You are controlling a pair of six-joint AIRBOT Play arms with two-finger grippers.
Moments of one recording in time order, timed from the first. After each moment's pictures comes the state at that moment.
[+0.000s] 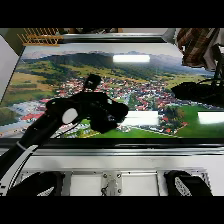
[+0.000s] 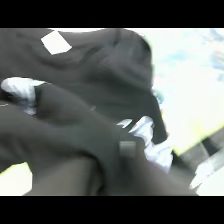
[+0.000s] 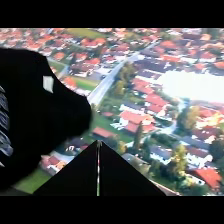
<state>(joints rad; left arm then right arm) -0.66 -1.14 1.06 1.45 -0.86 -1.64 -0.08 -0.85 1.14 -1.09 1.12 1.37</state>
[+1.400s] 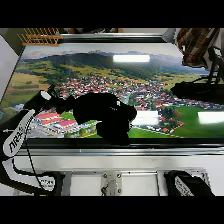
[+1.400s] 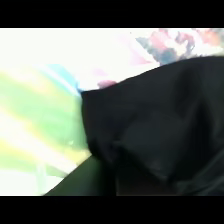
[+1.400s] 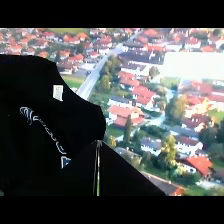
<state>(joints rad) 0.05 -1.63 1.09 1.04 -0.80 -1.70 -0.10 -0.94 1.14 -1.09 1.11 1.41</state>
